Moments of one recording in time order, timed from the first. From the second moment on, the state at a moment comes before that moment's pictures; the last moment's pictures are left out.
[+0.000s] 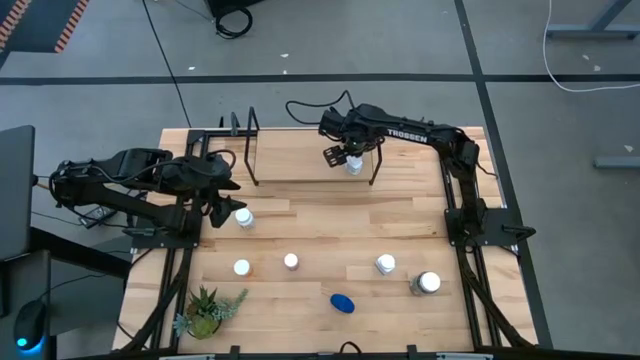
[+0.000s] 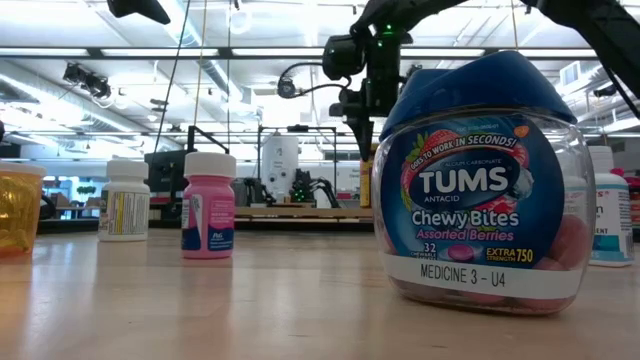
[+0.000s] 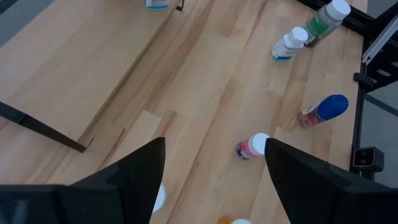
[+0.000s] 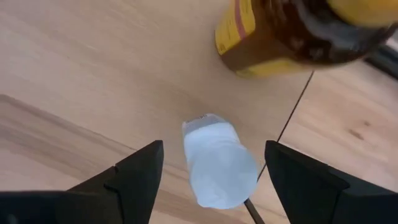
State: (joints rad) left arm -0.08 0.95 1.26 -1.11 -0.19 -0.51; right arm -0.41 2.01 1.89 -1.27 0.21 0.70
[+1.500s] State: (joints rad) left arm -0.31 1.48 1.26 -0.82 0.02 -0.09; right arm 0.27 2.01 2.28 -1.57 0.21 0.83
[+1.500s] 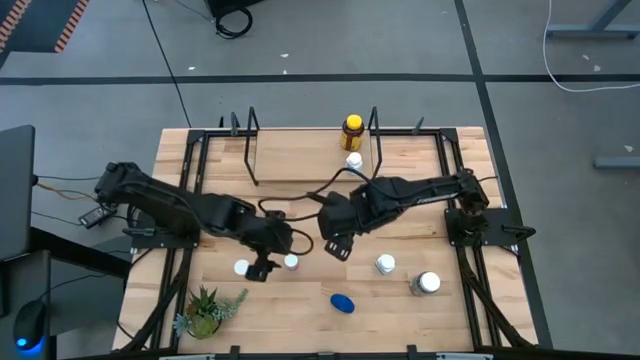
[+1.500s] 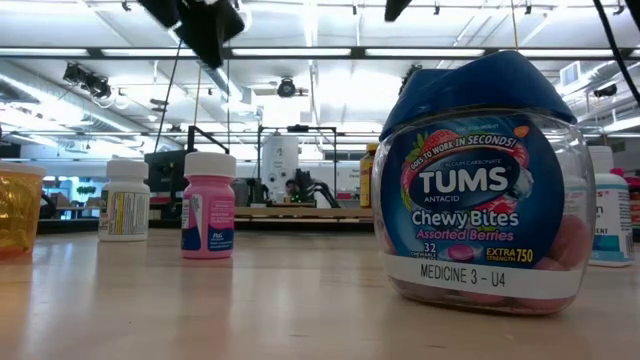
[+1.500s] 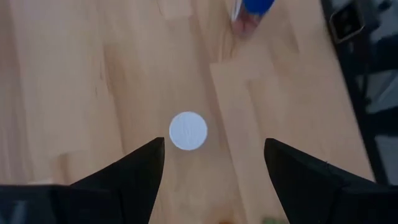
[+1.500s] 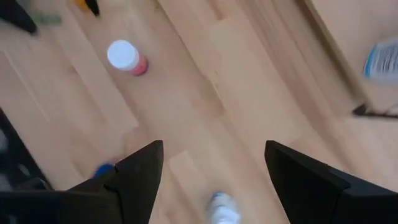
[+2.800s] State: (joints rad) left arm -0.29 1.72 1.22 -0.68 0.04 -0.15; right arm 0.43 1.67 2.28 -1.57 0.55 1.08
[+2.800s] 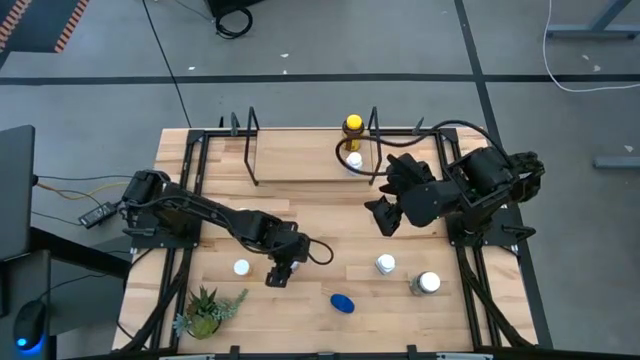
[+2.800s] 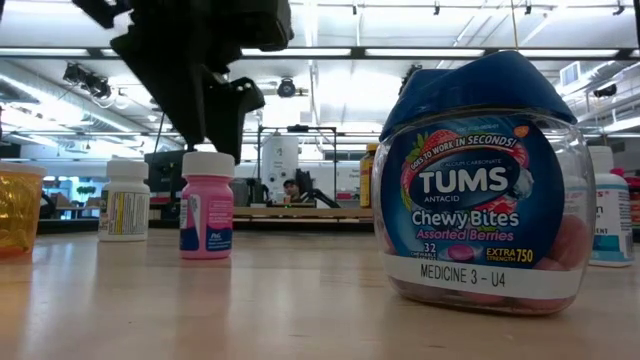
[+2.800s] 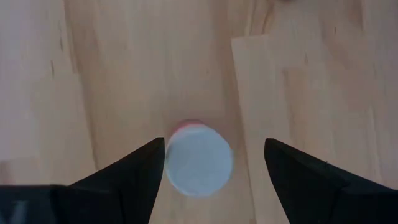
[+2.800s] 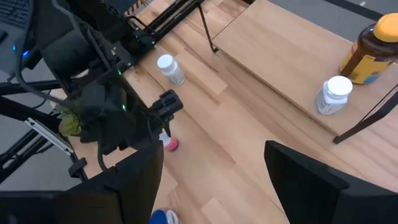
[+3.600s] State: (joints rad) left arm -0.28 1.78 1.22 -0.71 0.02 -0.07; right arm 0.44 1.67 2.28 -1.57 0.59 1.19
